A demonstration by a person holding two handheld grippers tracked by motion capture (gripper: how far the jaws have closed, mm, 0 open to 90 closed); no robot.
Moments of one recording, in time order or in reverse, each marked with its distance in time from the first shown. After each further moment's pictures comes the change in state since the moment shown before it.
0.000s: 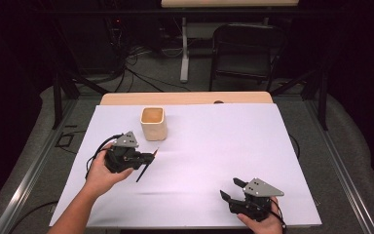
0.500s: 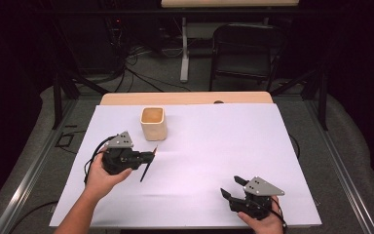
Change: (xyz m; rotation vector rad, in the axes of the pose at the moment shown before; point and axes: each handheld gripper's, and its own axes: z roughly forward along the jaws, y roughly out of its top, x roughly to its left) left arm -0.003 -0.005 -0.006 -0.105 -0.016 -0.035; right arm -0.002 0.004 -0.001 -0.016 -0.018 -0.011
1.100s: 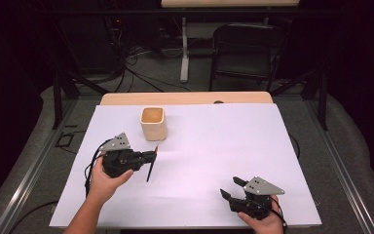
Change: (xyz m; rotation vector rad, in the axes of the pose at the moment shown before) left arm -0.007 -0.007 0.001 -0.144 -0.029 -0.042; right arm -0.001 -0.001 0.001 0.011 0.032 0.007
